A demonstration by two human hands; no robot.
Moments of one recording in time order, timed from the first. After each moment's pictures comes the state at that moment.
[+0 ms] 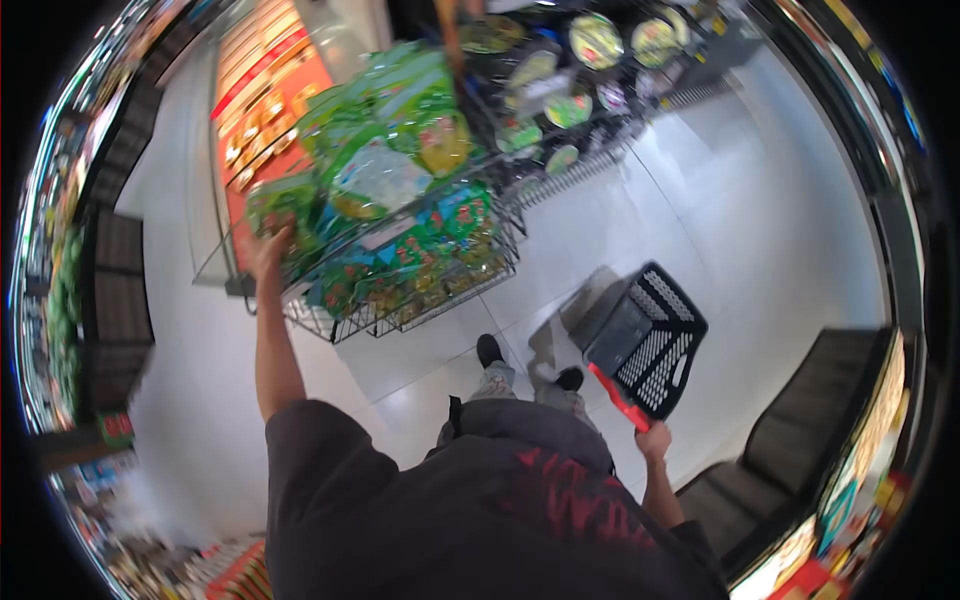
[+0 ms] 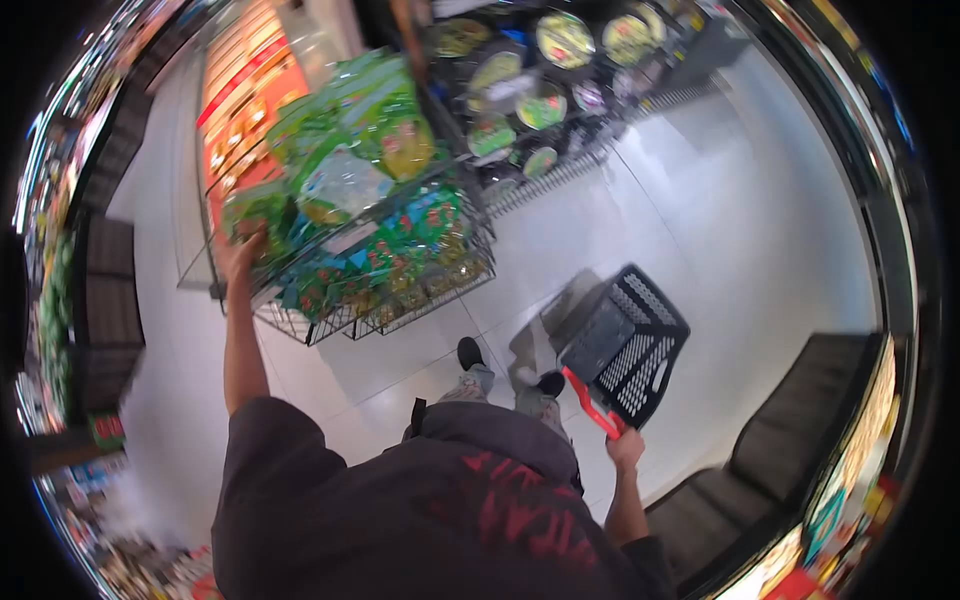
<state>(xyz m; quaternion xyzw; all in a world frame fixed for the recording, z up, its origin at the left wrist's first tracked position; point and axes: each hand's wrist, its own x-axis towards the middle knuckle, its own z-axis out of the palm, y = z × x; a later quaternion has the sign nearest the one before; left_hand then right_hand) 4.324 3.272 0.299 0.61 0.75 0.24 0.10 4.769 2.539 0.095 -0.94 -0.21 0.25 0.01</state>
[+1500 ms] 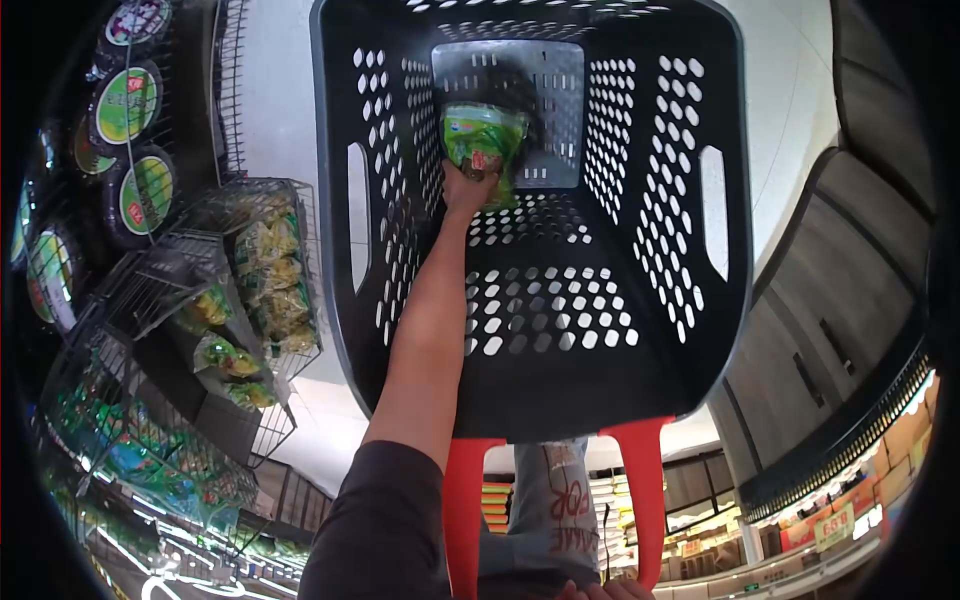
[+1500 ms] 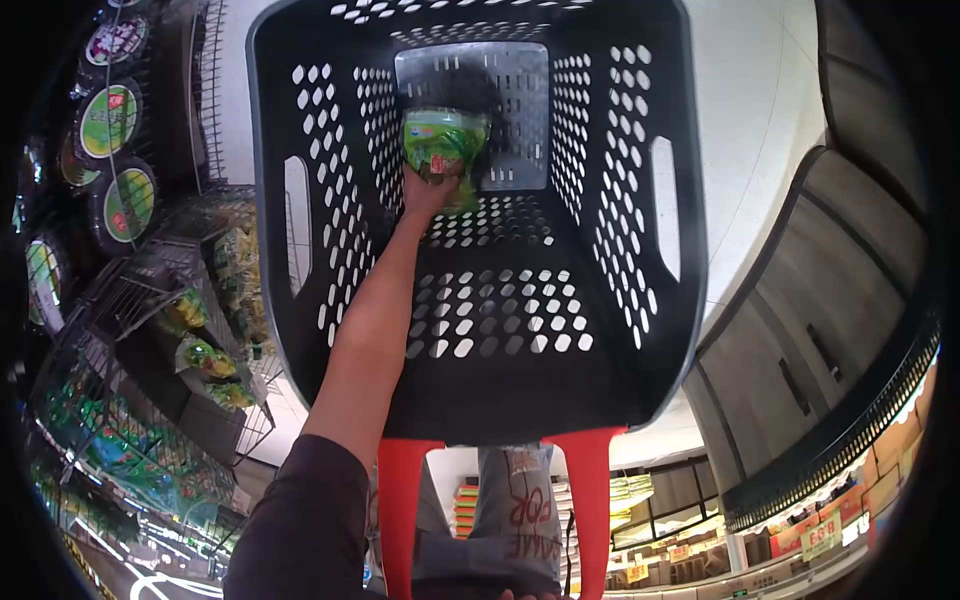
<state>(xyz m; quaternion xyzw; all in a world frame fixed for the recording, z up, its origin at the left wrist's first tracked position) 4.822 2.742 -0.567 0.77 0.41 -0.24 0.42 4.775 2.526 0.049 -0.85 -0.20 0.44 0.20</state>
